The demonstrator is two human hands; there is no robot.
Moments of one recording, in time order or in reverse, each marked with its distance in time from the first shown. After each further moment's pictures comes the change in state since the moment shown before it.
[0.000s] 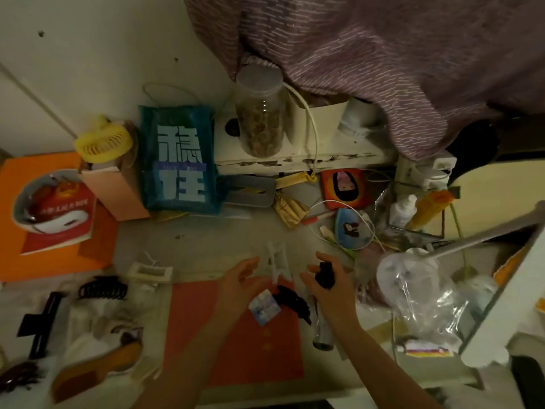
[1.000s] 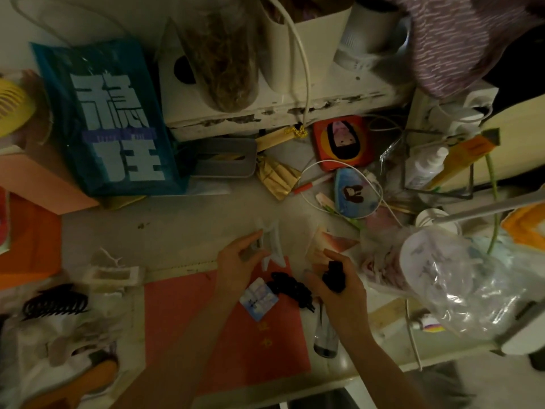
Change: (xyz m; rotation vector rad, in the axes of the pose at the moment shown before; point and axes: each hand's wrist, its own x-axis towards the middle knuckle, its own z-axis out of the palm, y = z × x) left_hand 0.086 -0.039 0.030 0.100 0.036 0.198; right_hand 0.007 0.062 0.002 -0.082 0.157 0.118
